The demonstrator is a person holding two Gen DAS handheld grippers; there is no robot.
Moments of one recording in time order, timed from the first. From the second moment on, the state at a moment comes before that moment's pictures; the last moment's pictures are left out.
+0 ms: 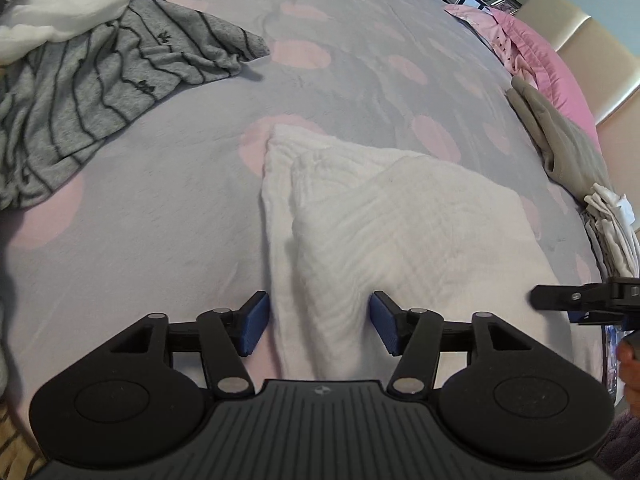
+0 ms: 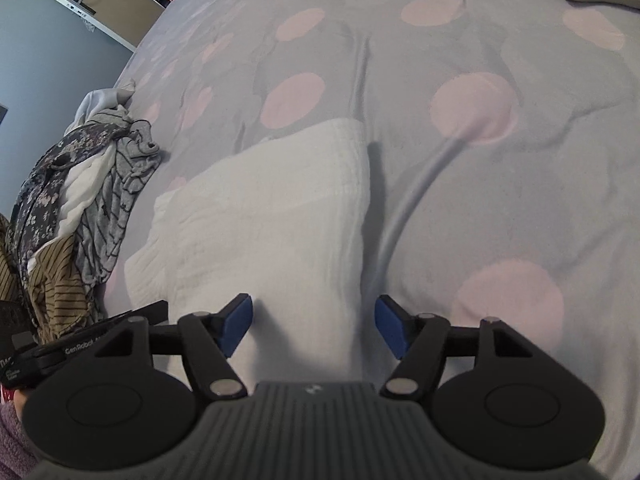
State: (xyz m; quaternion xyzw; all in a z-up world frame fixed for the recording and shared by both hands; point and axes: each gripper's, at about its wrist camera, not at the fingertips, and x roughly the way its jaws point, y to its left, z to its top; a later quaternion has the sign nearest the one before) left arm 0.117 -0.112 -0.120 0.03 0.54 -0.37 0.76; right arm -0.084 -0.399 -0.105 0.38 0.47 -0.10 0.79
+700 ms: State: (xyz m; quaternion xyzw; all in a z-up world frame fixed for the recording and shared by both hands) left arm 0.114 -0.153 -0.117 0.01 0.52 -0.40 0.76; right arm -0.061 -0.401 -0.117 0.36 0.46 -0.09 0.80
